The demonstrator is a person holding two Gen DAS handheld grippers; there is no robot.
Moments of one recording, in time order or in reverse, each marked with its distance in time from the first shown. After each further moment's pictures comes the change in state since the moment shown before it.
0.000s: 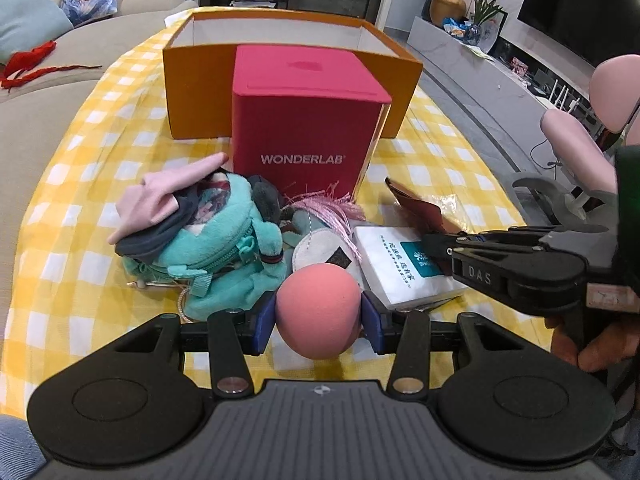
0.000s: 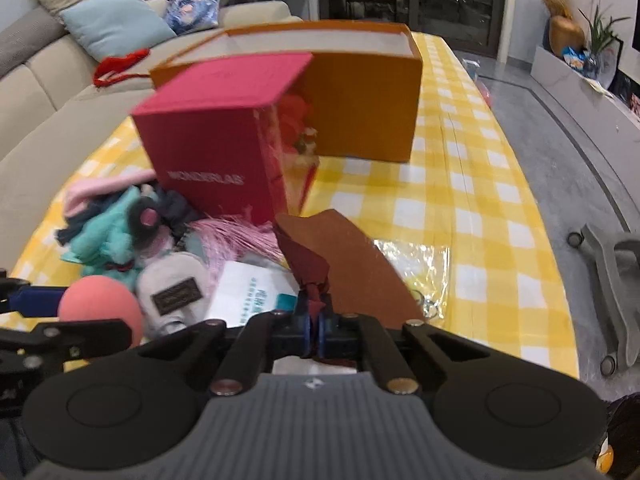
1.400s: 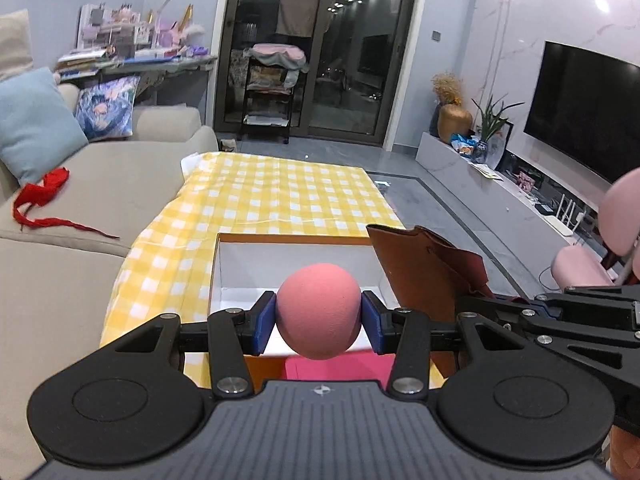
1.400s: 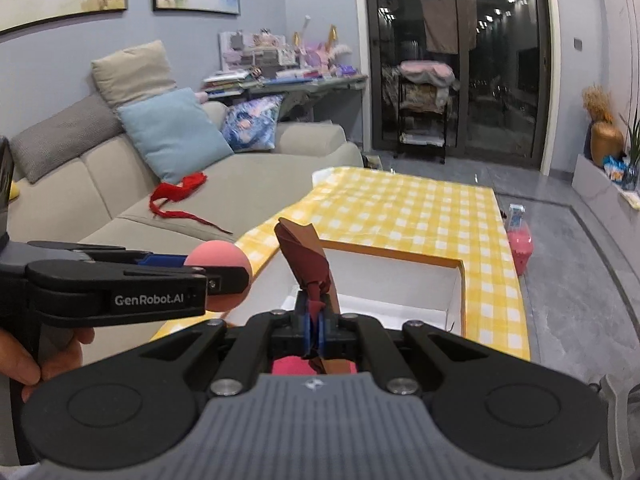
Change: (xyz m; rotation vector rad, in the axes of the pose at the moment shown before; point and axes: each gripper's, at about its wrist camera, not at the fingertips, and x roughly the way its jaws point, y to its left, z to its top) left arm -0.029 0.044 0.198 -0.017 -0.321 0.020; right arm -0.062 0.023 0.206 -0.081 -0.276 0.131
